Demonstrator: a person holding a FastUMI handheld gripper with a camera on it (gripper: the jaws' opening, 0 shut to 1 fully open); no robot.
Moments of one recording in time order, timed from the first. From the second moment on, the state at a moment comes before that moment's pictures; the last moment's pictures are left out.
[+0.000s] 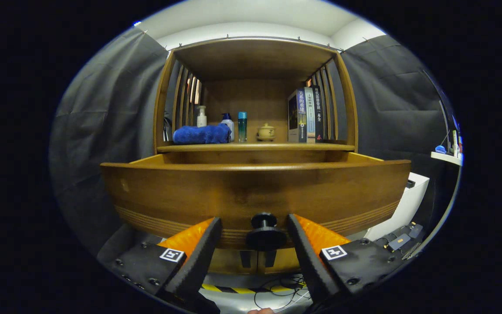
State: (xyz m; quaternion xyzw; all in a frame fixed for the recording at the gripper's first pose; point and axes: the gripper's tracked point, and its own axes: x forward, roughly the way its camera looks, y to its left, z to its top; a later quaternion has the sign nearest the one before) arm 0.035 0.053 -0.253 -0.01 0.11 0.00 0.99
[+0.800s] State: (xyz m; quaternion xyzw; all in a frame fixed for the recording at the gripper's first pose) arm 0.190 0.060 -0.163 -0.02 0.31 0.05 0.95
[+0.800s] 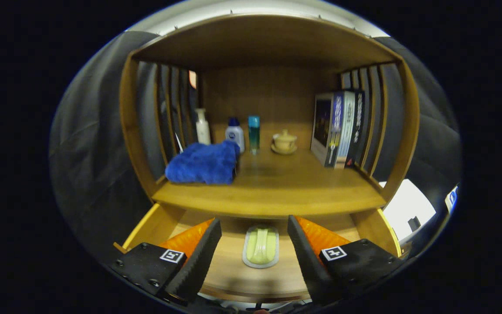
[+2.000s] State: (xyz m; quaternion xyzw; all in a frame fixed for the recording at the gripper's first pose) arm 0.188 0.047 -0.263 0.03 0.48 0.00 0.88
